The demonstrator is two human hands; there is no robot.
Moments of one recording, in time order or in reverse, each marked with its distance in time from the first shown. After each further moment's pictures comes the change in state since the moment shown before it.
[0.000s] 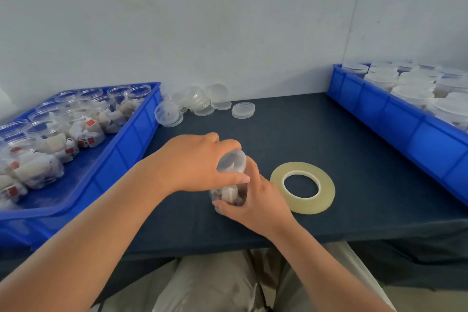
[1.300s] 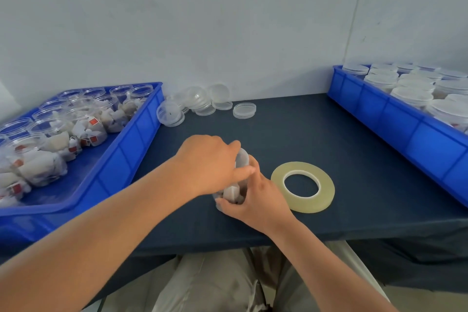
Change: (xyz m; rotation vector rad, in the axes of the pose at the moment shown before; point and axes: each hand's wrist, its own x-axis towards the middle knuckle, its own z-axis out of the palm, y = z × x) left_hand 0.006 0.028 0.001 0.195 0.023 -0.058; right_hand 0.004 0.003 0.006 -0.055 0.013 0.010
